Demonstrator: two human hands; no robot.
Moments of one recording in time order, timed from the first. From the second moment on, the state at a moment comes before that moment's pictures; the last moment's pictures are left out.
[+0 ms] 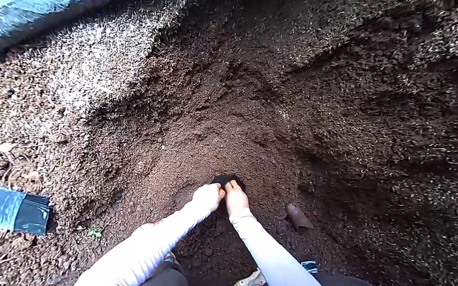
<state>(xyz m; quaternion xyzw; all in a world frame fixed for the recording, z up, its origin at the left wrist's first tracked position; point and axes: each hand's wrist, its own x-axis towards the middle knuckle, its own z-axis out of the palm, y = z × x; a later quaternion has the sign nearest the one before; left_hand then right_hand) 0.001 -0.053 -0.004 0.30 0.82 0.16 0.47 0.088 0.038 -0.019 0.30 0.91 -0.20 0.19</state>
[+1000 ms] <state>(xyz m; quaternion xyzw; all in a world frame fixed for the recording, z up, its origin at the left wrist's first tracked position) -0.020 -0.076 -0.002 0.32 0.89 0.19 0.27 0.061 0.132 -0.133 0.53 0.12 -0.82 -0.19</state>
